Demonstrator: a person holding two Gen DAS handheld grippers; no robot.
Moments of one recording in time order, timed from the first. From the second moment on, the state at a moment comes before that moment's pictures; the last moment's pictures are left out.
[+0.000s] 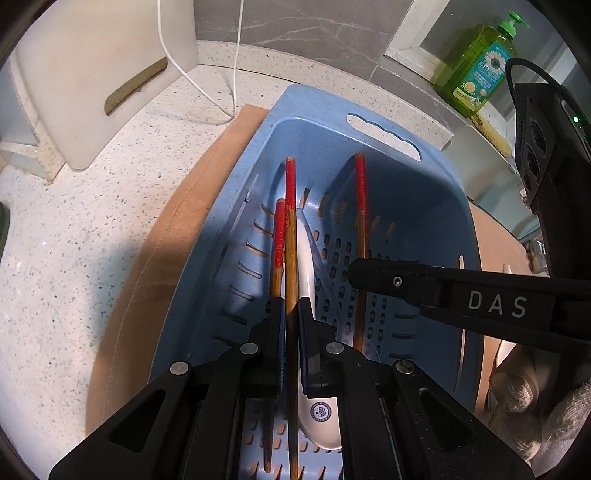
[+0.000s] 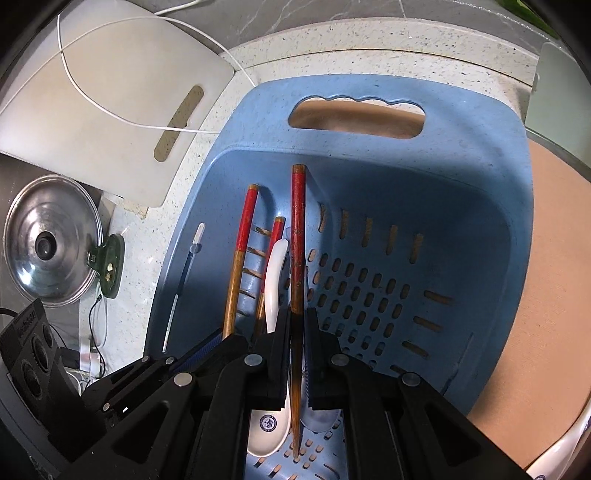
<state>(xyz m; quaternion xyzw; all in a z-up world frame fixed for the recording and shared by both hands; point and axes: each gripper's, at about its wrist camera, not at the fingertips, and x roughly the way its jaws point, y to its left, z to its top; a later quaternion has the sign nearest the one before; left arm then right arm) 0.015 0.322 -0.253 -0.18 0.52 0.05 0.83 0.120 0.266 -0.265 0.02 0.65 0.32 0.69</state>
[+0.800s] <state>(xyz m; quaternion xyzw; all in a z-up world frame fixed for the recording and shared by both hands) -0.023 0.315 -0.216 -0.18 0.49 0.10 0.85 0.113 0.215 -0.225 0.06 0.62 0.36 0.69</state>
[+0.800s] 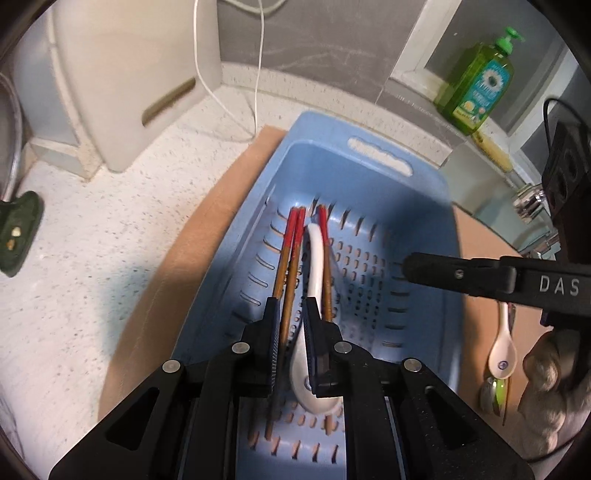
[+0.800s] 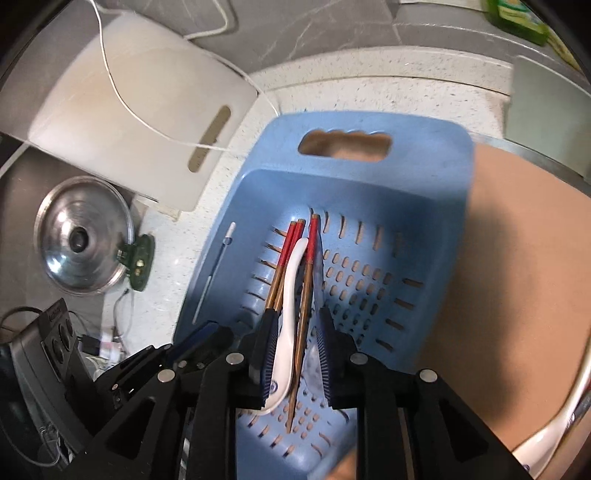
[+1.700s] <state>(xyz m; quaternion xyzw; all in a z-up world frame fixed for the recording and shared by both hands) -0.042 0.132 -0.187 -0.13 0.47 0.00 0.87 0.115 -0.039 -0.186 0.05 0.53 0.36 0.77</state>
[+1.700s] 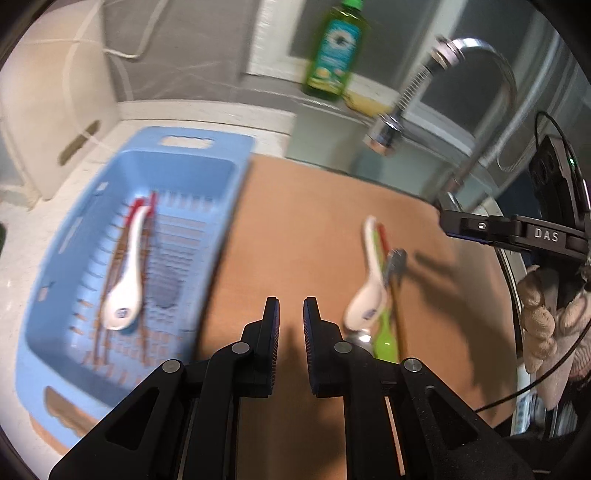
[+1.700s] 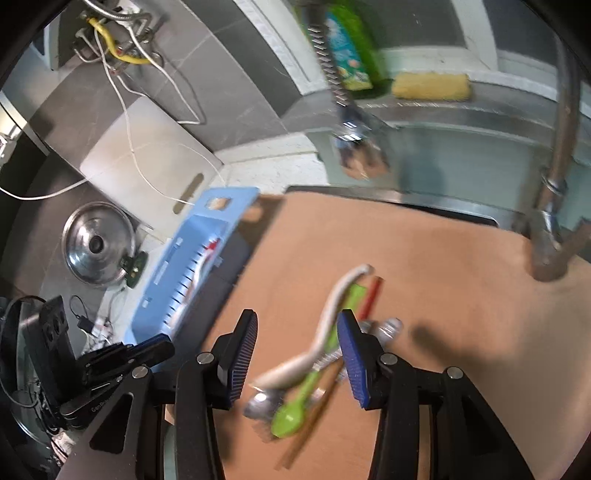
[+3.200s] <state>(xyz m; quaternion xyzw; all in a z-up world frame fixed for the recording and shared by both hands) 0.008 0.073 -0.226 -0.01 0.53 -0.05 0.85 0.154 0.036 -0.274 0.07 0.65 0.35 0.67</state>
